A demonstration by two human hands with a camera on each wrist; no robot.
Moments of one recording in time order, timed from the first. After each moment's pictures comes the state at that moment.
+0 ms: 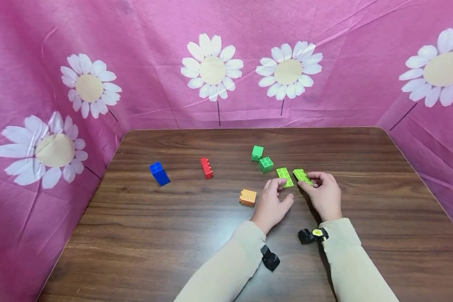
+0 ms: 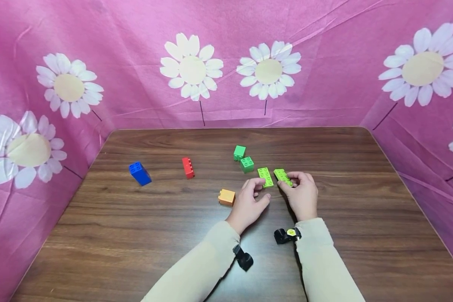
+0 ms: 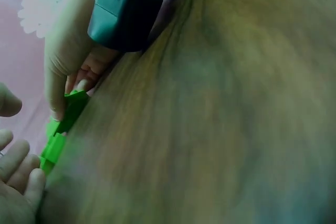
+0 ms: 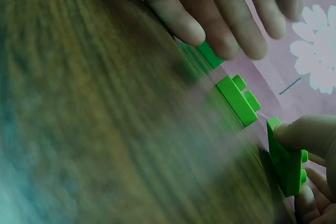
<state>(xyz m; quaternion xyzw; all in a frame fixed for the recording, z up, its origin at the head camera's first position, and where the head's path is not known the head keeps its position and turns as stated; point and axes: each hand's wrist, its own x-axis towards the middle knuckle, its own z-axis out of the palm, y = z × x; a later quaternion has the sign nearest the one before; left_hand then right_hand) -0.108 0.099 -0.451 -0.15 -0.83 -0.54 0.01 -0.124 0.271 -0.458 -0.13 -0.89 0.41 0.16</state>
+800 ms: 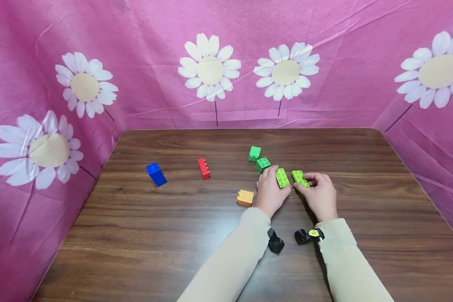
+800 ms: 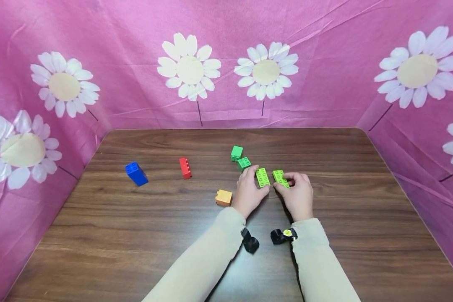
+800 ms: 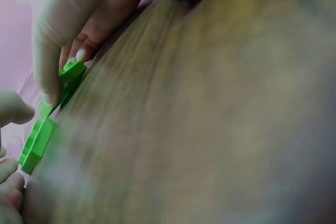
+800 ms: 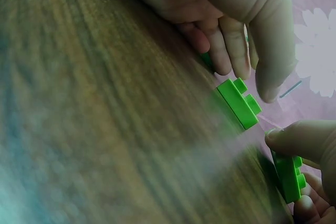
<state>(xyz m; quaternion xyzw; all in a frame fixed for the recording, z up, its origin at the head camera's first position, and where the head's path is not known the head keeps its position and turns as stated) -0.143 0.119 -0.453 -0.08 -0.90 -0.42 0.03 -0.124 0.269 -0.459 -0.11 -0.90 0.38 0.16</state>
